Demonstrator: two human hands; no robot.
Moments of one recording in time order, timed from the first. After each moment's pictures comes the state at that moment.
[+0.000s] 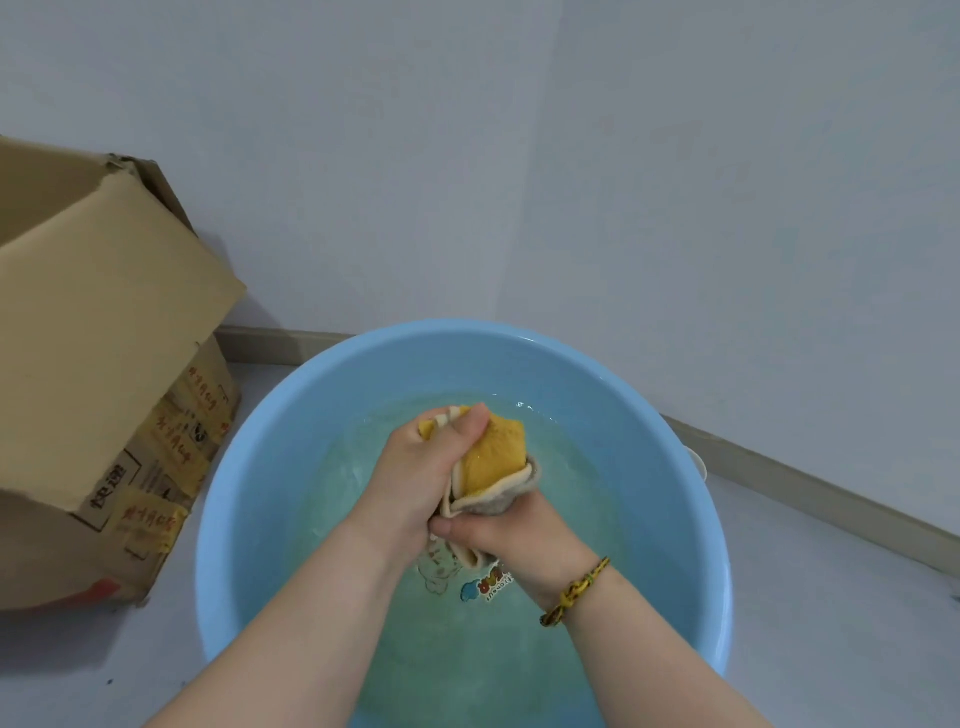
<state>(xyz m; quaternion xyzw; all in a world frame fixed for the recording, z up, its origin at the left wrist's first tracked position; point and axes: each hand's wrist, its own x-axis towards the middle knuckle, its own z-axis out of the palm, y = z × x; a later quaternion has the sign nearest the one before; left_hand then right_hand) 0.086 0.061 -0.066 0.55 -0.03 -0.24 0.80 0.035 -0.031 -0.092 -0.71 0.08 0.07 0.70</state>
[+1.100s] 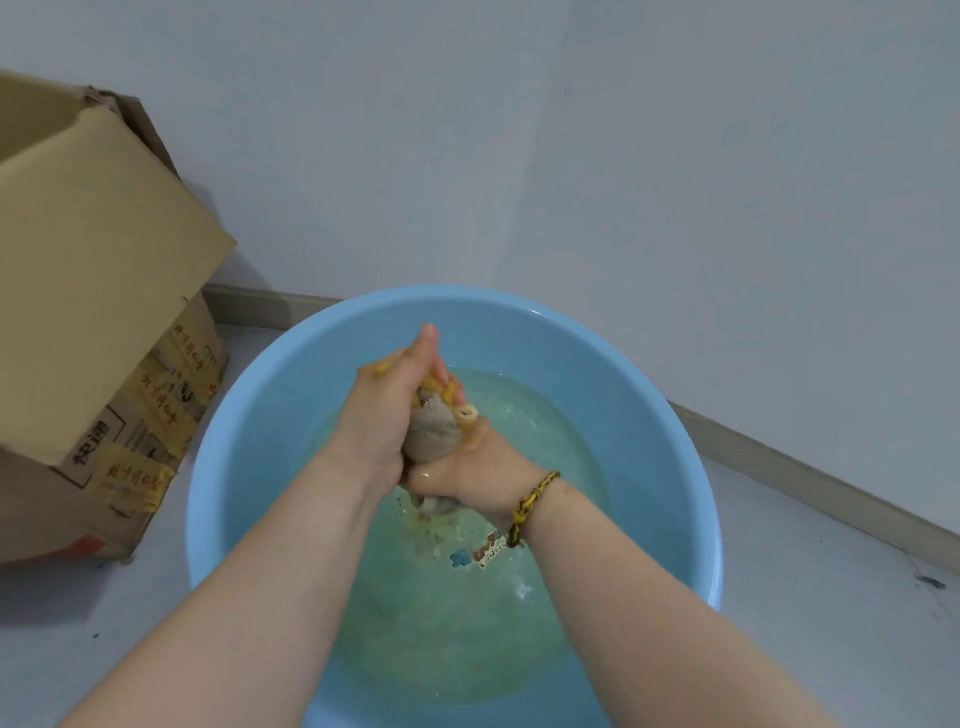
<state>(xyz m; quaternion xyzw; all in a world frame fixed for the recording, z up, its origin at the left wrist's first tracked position) 0.106 0.069 -0.063 0.51 -0.01 -0.19 0.84 0.067 -0.009 -0.074 -0.84 0.08 0.16 0.51</state>
